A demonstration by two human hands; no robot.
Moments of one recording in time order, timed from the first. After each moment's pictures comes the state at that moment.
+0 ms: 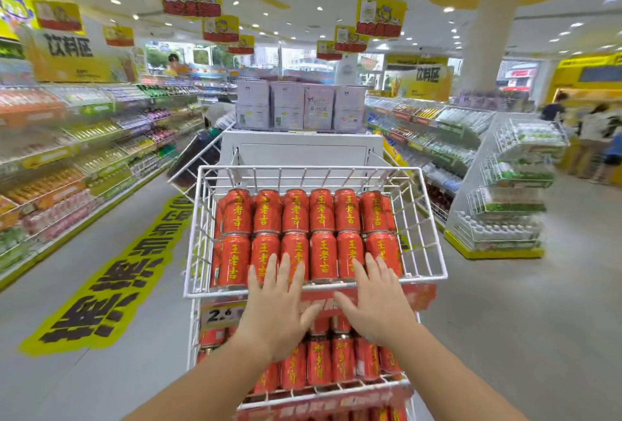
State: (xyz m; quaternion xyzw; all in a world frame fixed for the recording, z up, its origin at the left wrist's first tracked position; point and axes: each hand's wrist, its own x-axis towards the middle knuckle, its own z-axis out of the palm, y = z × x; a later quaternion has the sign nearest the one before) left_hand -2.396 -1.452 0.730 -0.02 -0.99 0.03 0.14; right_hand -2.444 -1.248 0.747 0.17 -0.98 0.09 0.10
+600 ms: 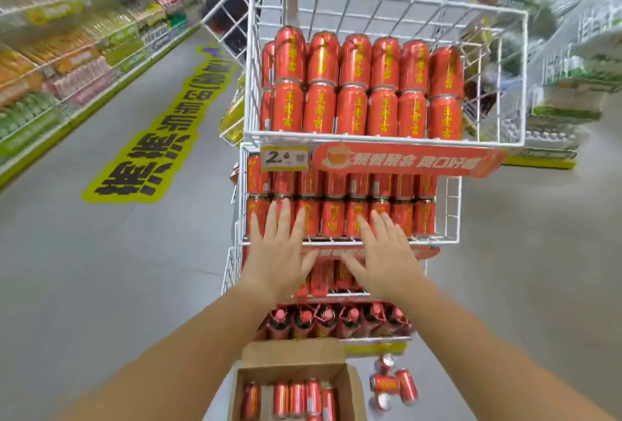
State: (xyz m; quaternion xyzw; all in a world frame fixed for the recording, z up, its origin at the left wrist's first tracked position) left_hand -2.275 -1.507 0.585 0.02 -1.00 0.01 0.07; right_hand -2.331 -1.300 0.602 0.23 -0.97 0.03 -0.01
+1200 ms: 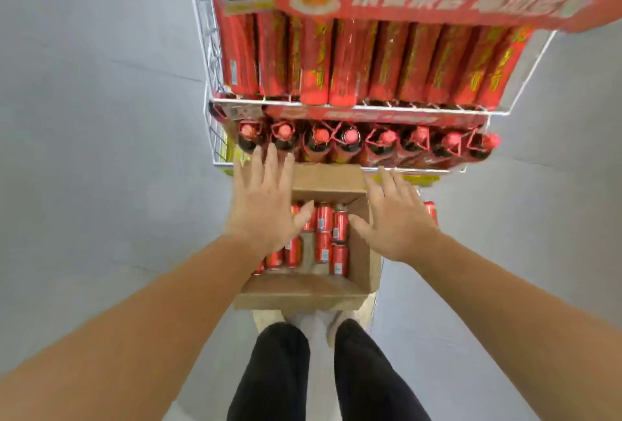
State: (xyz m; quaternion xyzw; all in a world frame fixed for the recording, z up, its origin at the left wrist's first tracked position) left_hand -2.196 -1.467 0.240 0.07 -0.98 -0.01 -0.16; right_hand -2.267 -1.250 0.252 0.25 -0.93 -0.03 -0.26
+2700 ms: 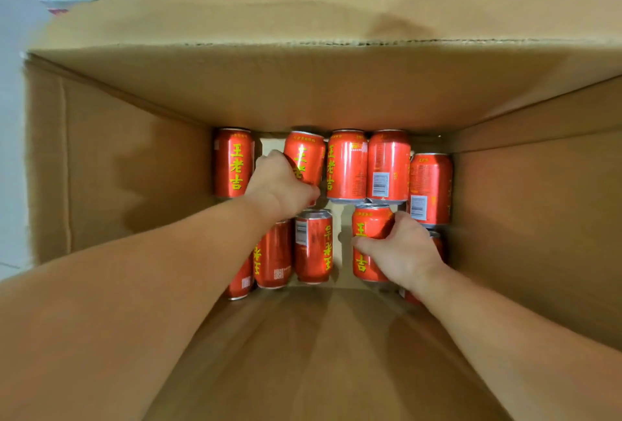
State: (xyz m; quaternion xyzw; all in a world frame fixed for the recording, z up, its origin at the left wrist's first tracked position) left_hand -2.210 -1.480 -0.297 0.38 -0.80 -0.32 -0.33; right_hand -2.203 -1.278 -0.275 -0.16 -0.82 0.26 -0.48
